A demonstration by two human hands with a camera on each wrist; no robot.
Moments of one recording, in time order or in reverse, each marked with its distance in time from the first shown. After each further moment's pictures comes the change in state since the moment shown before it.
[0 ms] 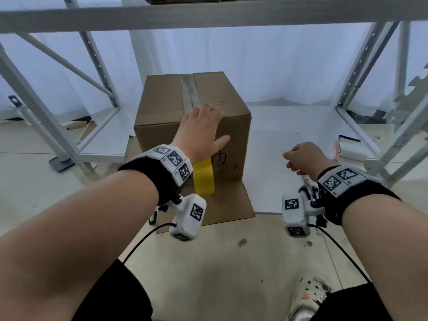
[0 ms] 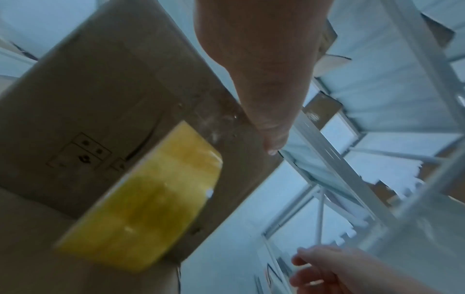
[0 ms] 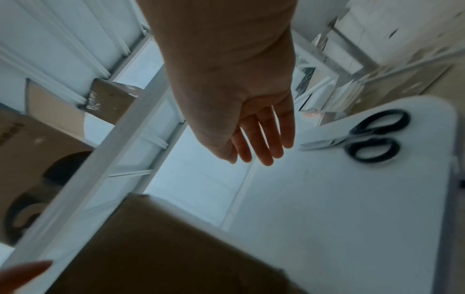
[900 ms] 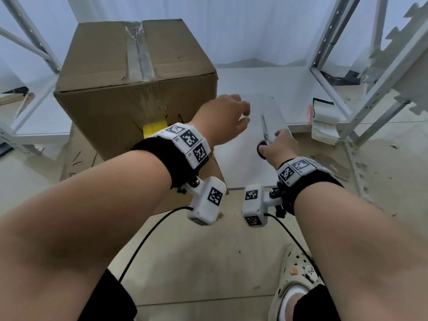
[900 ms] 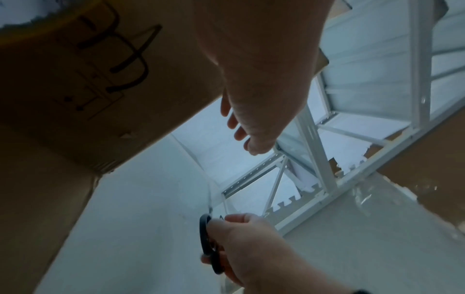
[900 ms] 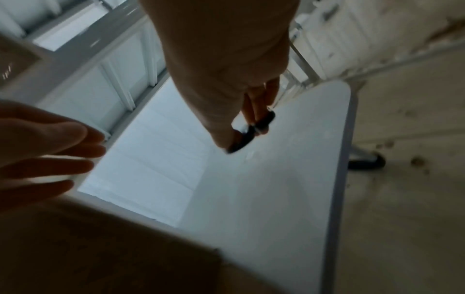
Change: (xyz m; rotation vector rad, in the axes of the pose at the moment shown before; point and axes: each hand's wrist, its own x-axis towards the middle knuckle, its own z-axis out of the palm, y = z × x) left_hand 0.048 0.082 0.066 -0.287 -0.066 0.269; right_hand 0.019 0.059 0.047 -0.070 0.229 0.188
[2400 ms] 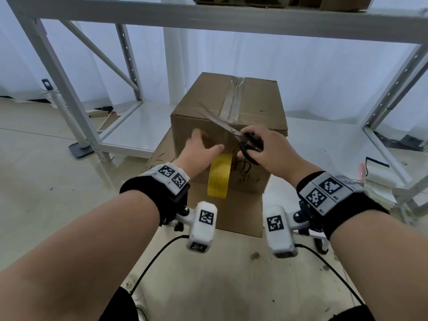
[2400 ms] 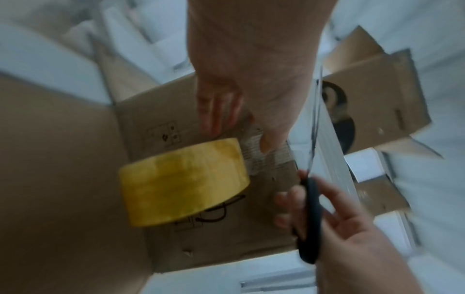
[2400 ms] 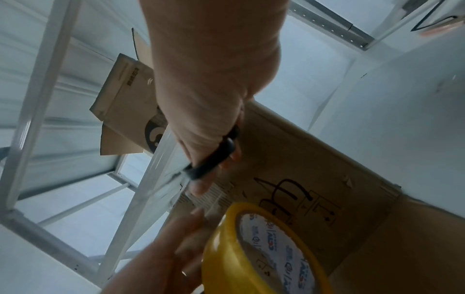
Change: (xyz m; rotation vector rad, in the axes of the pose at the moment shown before) left_hand -0.119 -0.105 -0.063 -0.643 0.277 -0.849; right_hand -0.072 -0.163 0.000 0.086 -0.250 -0.939
